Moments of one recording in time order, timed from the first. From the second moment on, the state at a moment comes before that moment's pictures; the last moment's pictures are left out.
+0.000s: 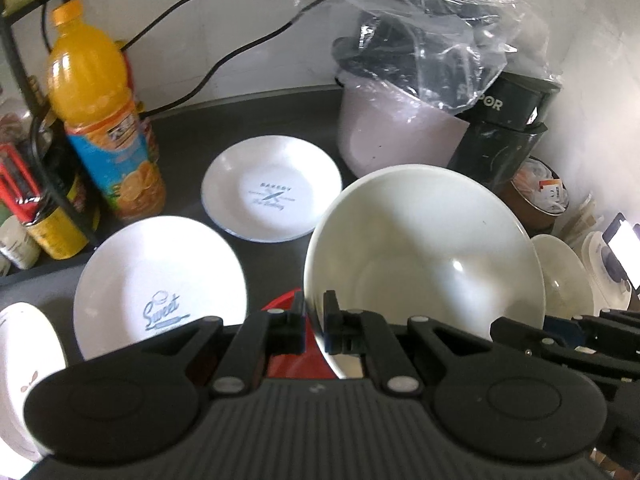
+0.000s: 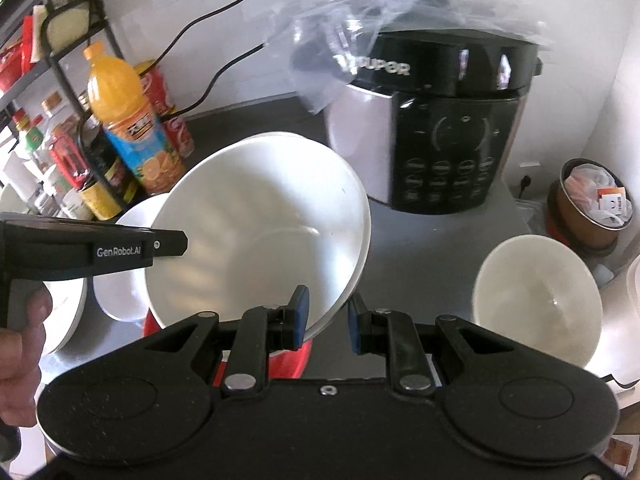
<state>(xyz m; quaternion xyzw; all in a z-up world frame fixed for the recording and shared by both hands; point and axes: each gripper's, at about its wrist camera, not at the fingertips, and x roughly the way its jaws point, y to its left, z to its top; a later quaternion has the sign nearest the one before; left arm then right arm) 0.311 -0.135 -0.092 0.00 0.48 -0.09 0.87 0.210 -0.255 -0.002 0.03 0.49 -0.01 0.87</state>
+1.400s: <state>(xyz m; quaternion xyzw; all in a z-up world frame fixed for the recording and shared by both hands) 0.296 -0.089 -0.144 0.00 0.54 -0.08 0.84 0.204 -0.203 -0.061 0.01 0.56 -0.02 0.83</state>
